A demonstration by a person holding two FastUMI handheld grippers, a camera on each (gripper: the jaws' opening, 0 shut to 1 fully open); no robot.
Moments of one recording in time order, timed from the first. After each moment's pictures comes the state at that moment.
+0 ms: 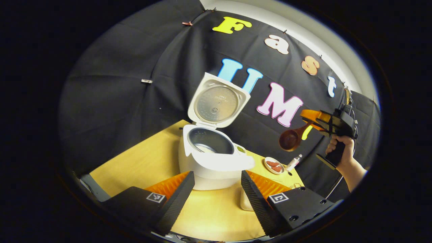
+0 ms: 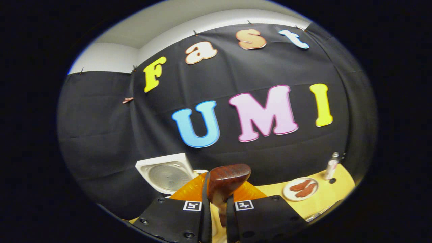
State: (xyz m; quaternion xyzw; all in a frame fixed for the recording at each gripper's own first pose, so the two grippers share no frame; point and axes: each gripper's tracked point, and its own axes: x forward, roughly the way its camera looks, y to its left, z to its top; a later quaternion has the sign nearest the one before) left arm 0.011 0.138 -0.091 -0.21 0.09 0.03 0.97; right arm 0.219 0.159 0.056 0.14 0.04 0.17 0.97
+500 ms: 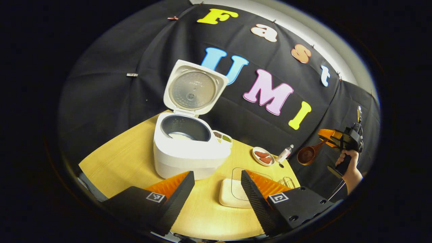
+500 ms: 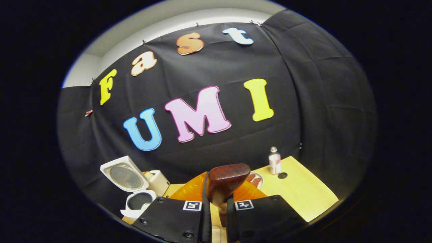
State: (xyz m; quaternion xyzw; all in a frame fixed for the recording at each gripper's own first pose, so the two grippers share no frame) left arm 0.029 0.049 -0.090 -0.18 0.12 0.01 0.98; right arm 0.208 -0.049 0.004 0.19 0.09 0.04 0.98
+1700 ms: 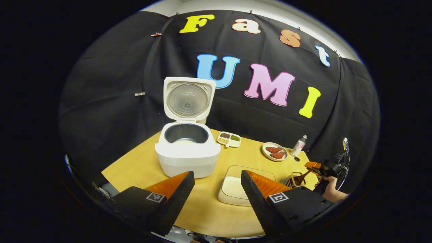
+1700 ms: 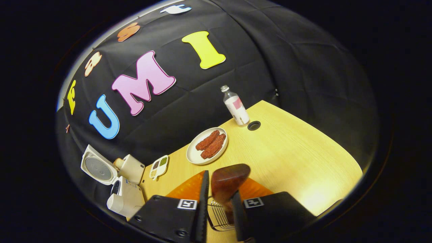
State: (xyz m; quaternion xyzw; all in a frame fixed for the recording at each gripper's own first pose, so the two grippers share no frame) left arm 0.011 0.009 -0.046 -0.10 0.12 0.12 0.98; right arm 0.235 -0.135 -0.218 0.28 0.23 -0.02 0.93
